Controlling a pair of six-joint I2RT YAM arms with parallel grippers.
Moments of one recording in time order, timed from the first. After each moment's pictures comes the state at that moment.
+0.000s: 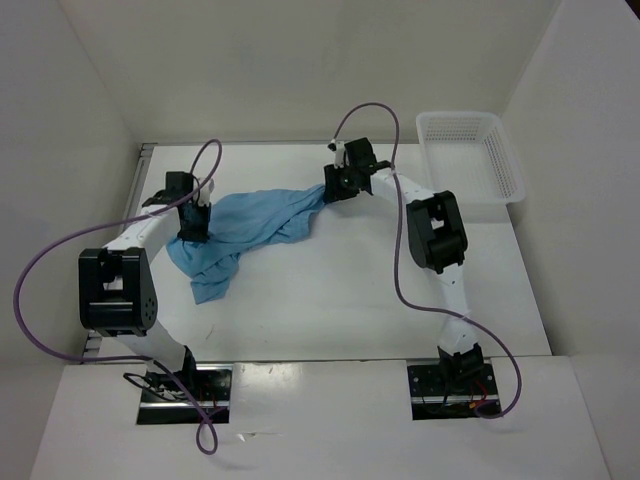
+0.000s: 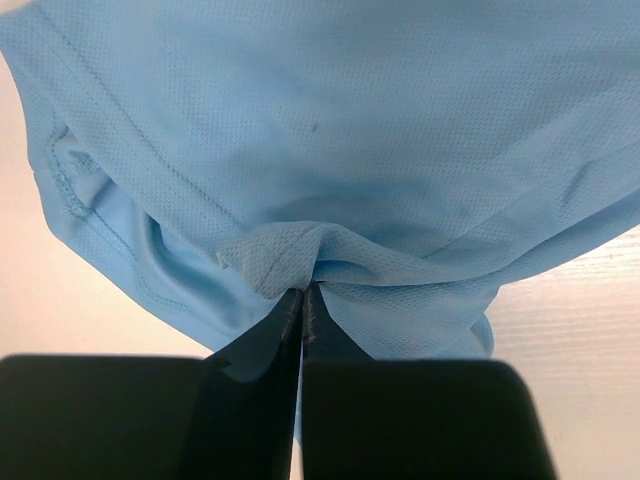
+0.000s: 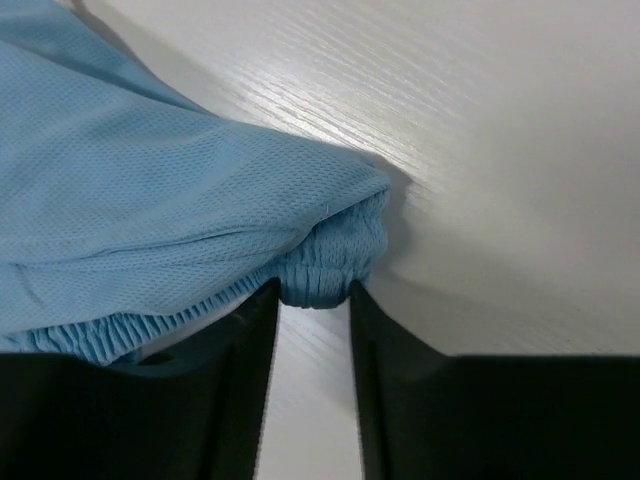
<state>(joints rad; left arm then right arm) 0.05 1.64 1.11 -0.54 0.03 0.07 0.38 2.34 1.87 -0.35 -0.33 0.10</state>
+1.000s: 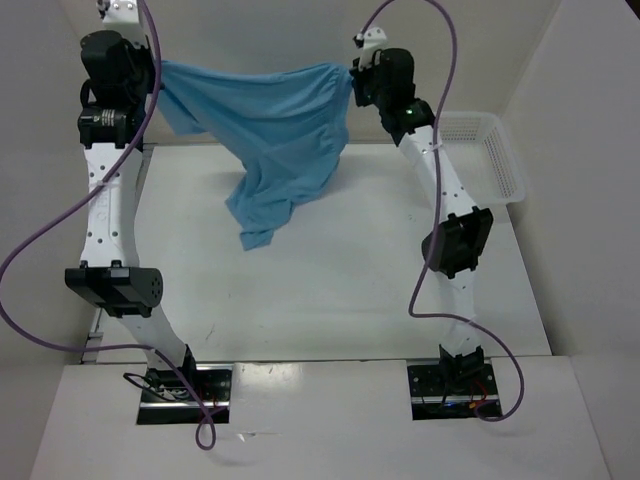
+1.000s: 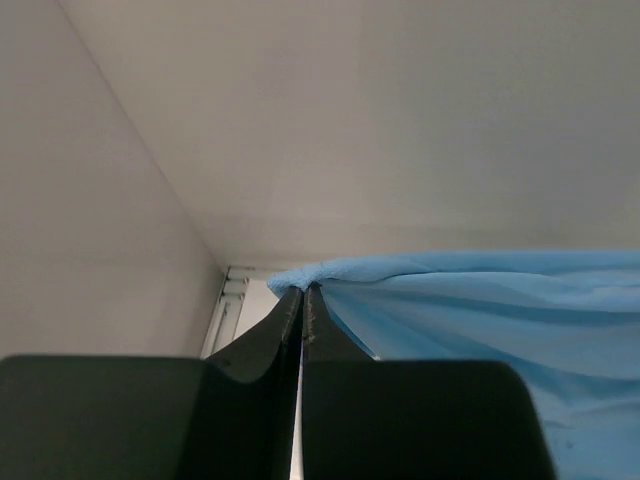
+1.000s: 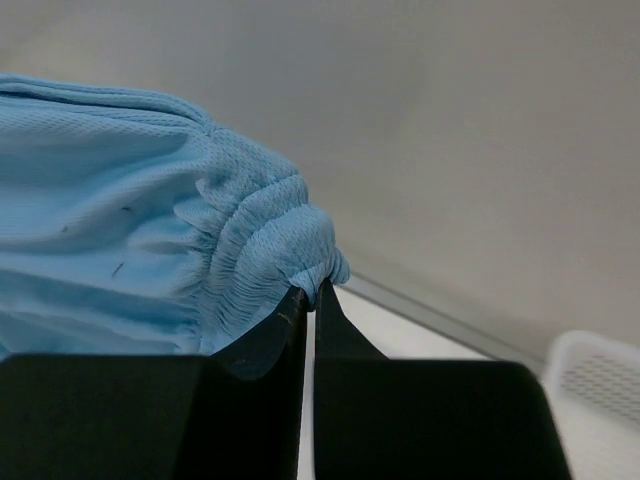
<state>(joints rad) 0.06 1.79 2.23 -0.53 -0.15 0.07 0.34 2.25 2.47 -0.39 -0.05 -0.12</state>
